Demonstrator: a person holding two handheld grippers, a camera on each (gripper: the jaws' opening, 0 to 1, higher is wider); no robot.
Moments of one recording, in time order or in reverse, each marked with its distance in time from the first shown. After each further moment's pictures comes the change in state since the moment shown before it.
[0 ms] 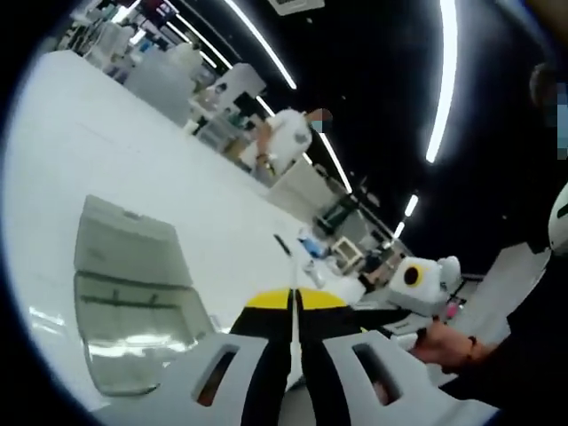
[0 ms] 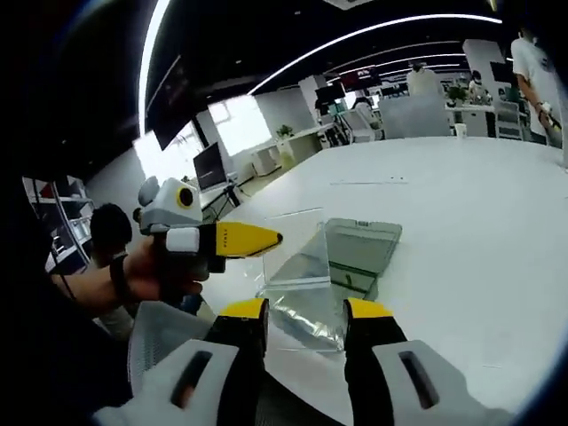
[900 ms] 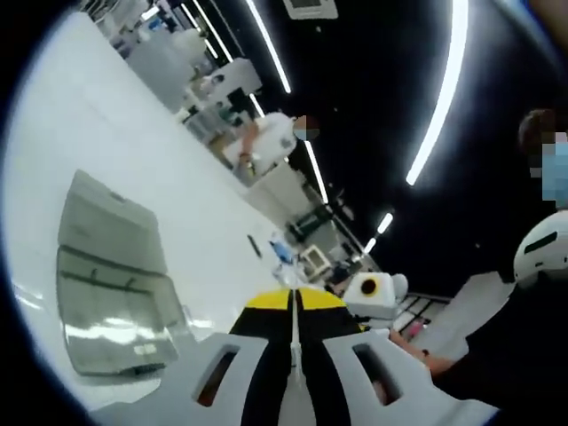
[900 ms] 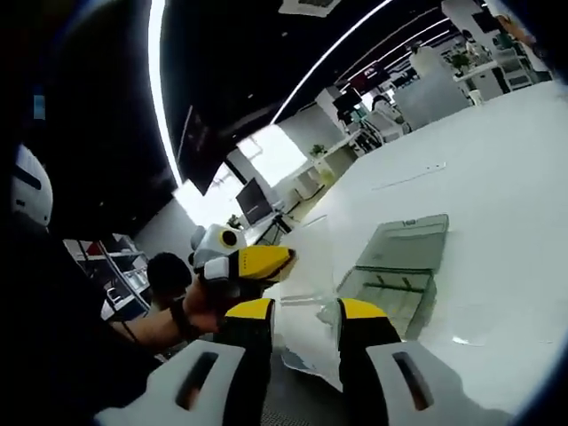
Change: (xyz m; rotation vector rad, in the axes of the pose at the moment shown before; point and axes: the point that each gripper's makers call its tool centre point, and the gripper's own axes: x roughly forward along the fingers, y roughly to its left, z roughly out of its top) left arm -0.013 -0.016 0.007 -0.129 -0.021 -0.124; right arm -0.005 0.039 0.017 0.232 -0.108 0.308
